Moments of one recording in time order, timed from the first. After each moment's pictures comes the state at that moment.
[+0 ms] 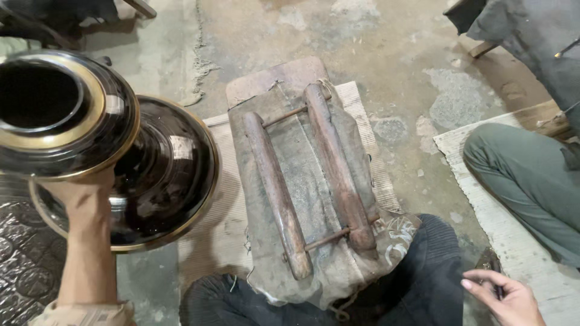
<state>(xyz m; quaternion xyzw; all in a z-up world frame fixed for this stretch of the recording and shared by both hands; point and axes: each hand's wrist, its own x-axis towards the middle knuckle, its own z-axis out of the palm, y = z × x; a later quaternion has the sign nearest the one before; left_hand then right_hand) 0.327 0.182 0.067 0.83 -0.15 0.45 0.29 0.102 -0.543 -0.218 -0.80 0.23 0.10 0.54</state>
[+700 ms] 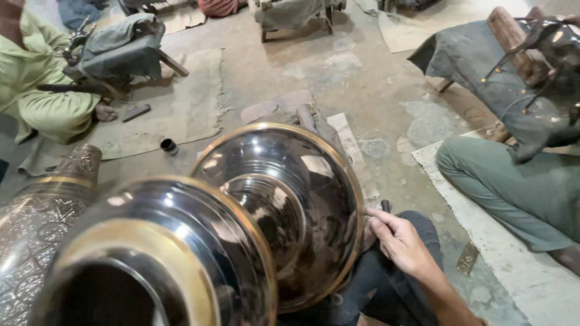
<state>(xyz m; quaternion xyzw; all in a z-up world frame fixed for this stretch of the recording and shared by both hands) 0.092 0.032 0.159 0.80 -0.24 0.39 0.39 0.139 -0.375 -0.047 -0.71 -0.03 0.09 0.70</state>
